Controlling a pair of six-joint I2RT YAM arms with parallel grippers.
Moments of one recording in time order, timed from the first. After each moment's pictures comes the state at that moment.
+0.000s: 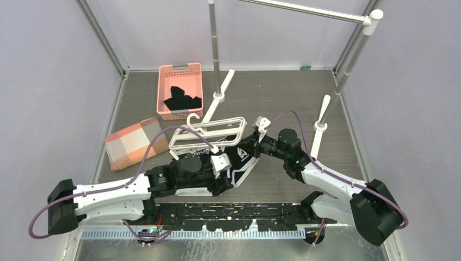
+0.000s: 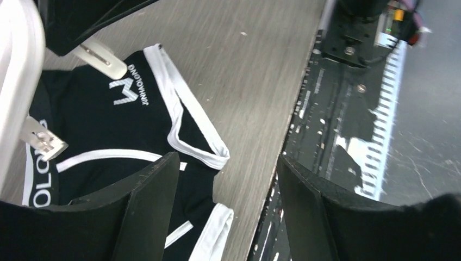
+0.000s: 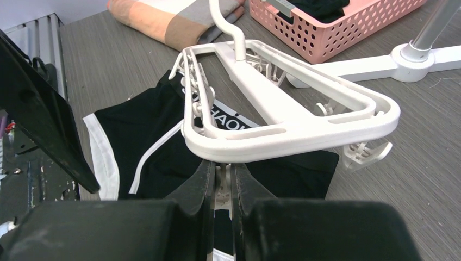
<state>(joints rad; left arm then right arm) -1.16 0.91 0.55 -0.03 0.12 -0.03 0.61 1.07 0.41 0.55 -0.51 0.03</state>
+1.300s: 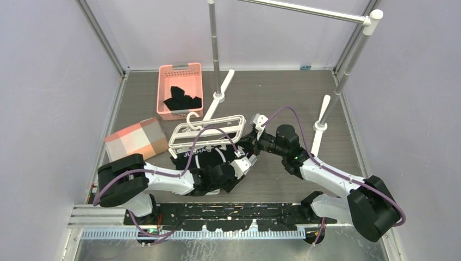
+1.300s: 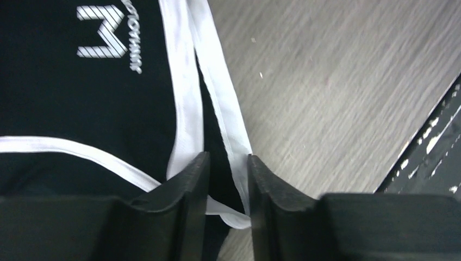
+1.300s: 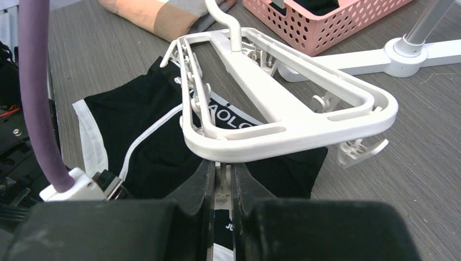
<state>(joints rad) -1.24 1.54 0.61 0.25 -0.22 -0.17 0.58 1.13 0.47 0.48 -0.52 -0.02</state>
